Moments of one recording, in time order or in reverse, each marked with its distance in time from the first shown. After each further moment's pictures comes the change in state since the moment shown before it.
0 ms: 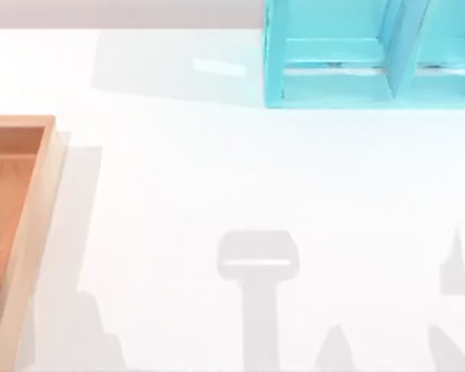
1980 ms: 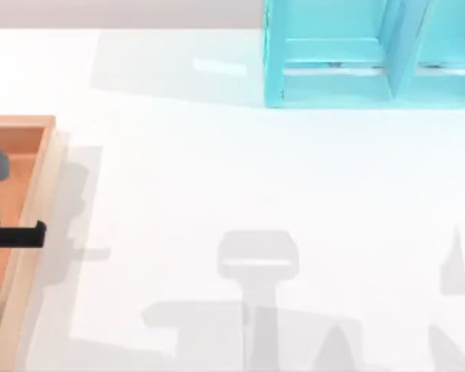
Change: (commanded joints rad) left arm -0.471 -0.151 0.291 -0.444 0.000 -0.472; right arm 0.000 0.000 0.000 0.000 0.000 0.000
